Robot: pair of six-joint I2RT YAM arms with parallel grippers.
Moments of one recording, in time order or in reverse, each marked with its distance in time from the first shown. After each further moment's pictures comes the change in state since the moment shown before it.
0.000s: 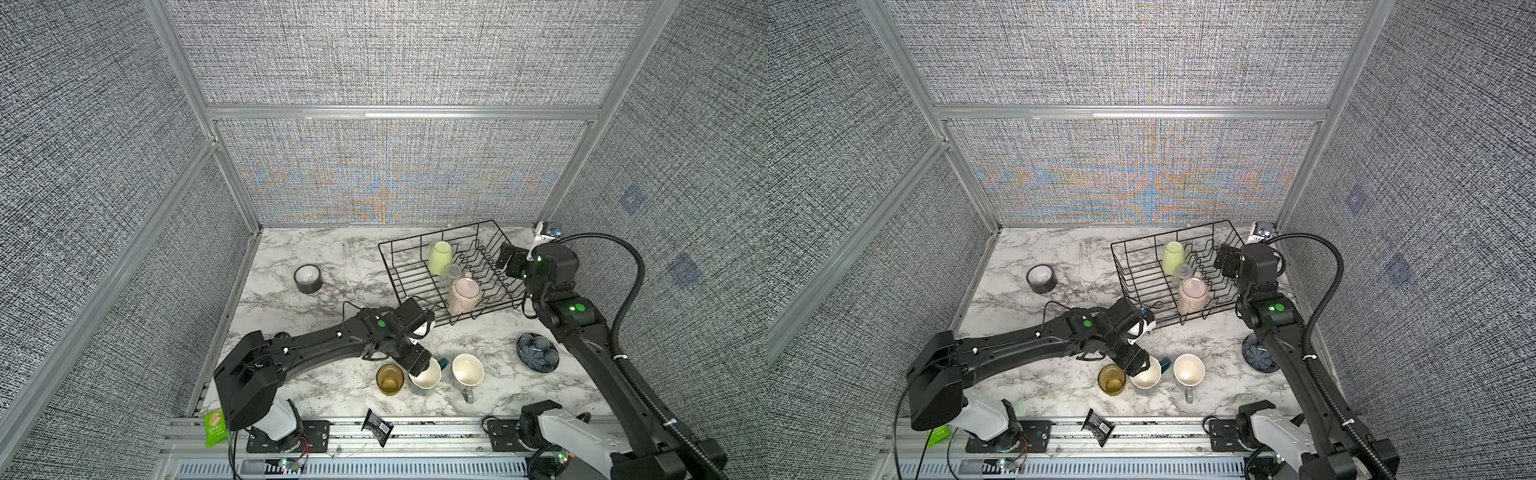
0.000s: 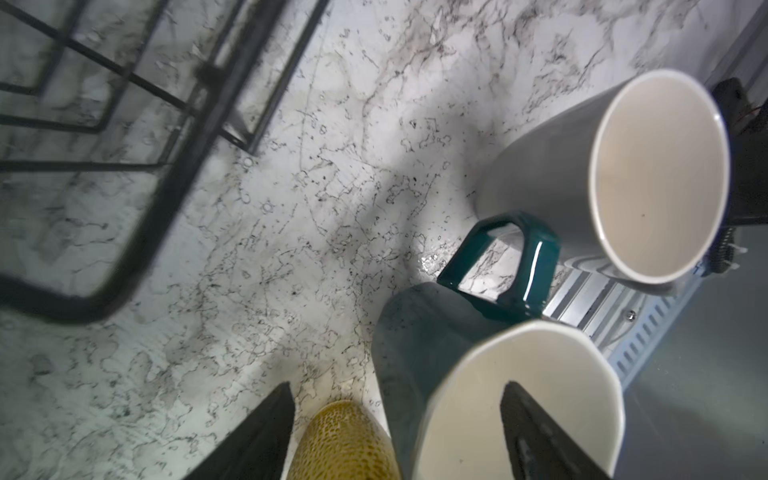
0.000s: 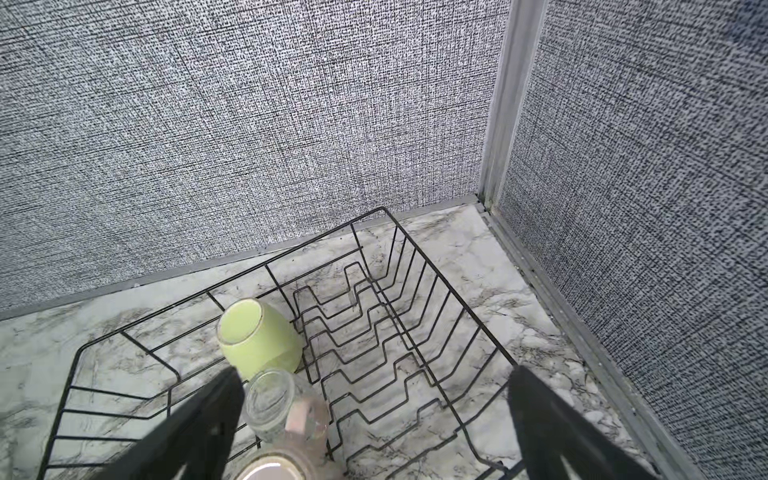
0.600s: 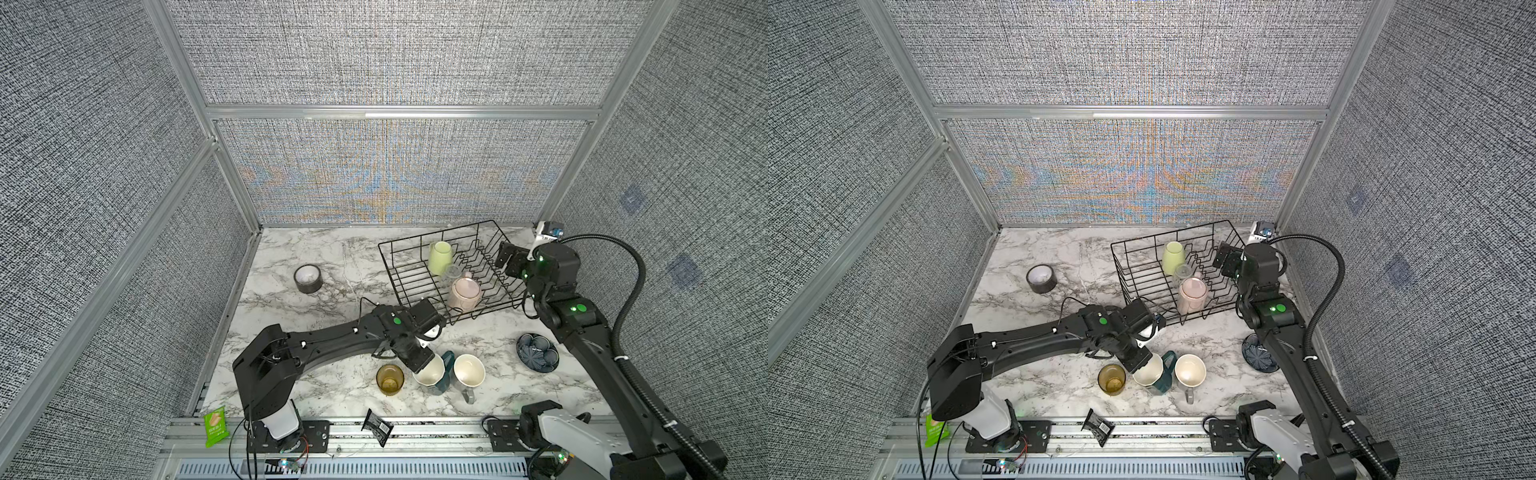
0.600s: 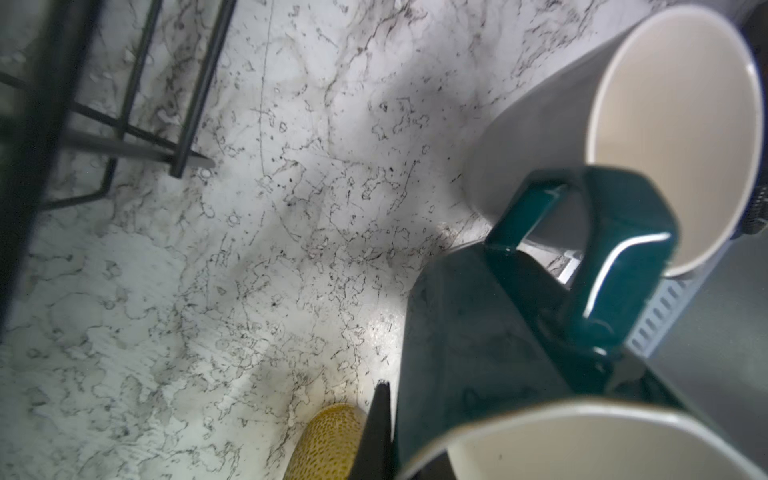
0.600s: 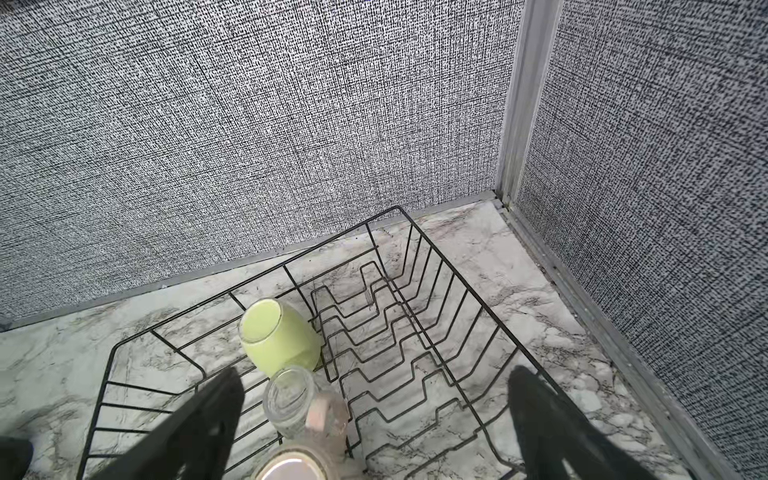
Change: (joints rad) left arm -0.025 0.079 0.125 -0.112 0.001 0.071; right arm -0.013 -0.006 -0.002 0.005 -0.048 0.036
